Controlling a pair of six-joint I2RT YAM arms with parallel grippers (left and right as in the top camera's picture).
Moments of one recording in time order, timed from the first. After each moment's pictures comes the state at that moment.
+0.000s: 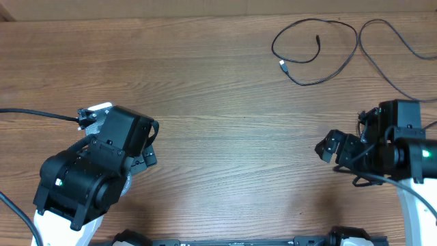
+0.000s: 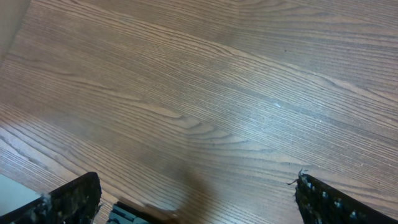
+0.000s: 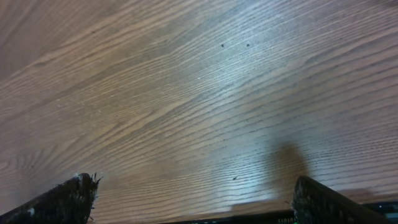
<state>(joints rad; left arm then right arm) -0.42 1.11 1.51 -1.62 -0.48 -0.70 -0.09 1.06 1.17 -1.40 -0.24 0.31</state>
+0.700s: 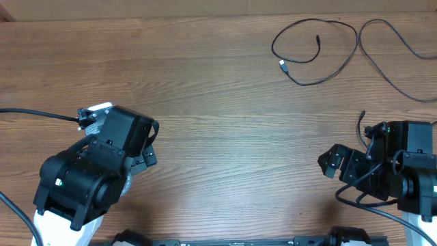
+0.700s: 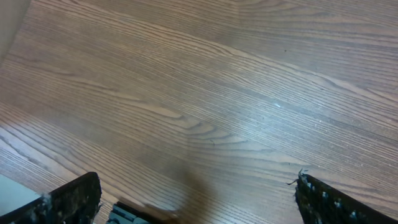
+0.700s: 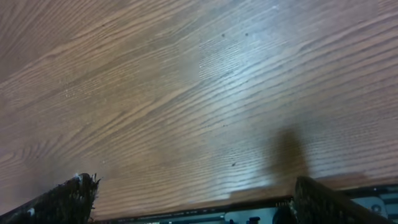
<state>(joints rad) -0.42 1.11 1.51 -1.62 -0.48 -0.70 -0.09 0.93 1.17 -1.49 -0.24 0.30</state>
